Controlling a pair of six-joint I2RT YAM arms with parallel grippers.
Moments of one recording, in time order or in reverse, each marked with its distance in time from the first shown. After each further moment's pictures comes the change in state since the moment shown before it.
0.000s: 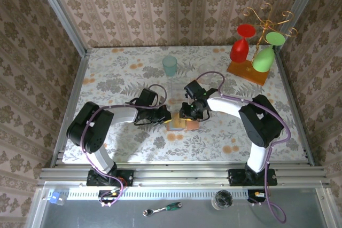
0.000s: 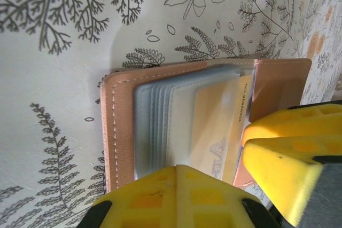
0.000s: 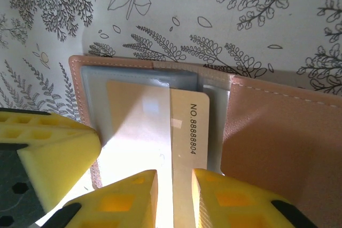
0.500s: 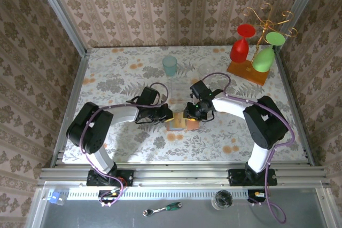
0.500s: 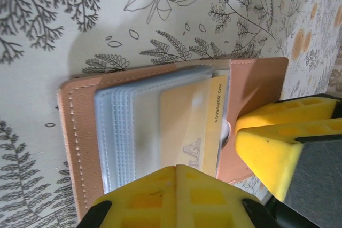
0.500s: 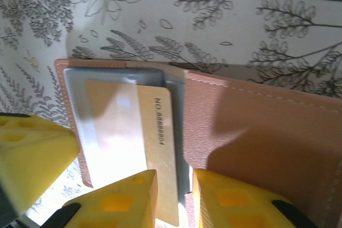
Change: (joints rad) left arm -0.019 -0.007 0.035 -0.022 0.001 0.000; right arm -0.046 -0.040 -0.077 0.040 -0.037 0.003
